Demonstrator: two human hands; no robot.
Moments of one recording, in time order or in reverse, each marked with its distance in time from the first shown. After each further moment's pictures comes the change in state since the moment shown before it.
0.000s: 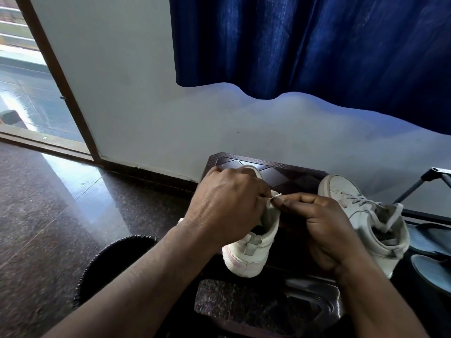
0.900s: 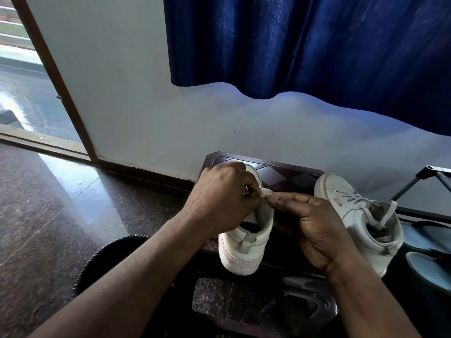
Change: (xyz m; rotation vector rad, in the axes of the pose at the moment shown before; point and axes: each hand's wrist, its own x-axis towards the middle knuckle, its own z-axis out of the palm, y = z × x) left_hand 0.006 -0.012 0.012 -0.101 -0.011 -0.078; right_hand 0.005 0.007 -0.002 0.049 -0.026 0.013
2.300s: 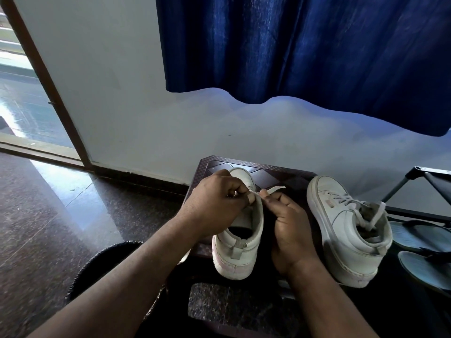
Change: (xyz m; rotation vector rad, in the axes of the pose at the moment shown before) left_hand 0.001 -0.010 0.011 -0.313 -0.101 -0.266; right_hand 0.015 0.034 0.022 0.159 0.078 -0.111
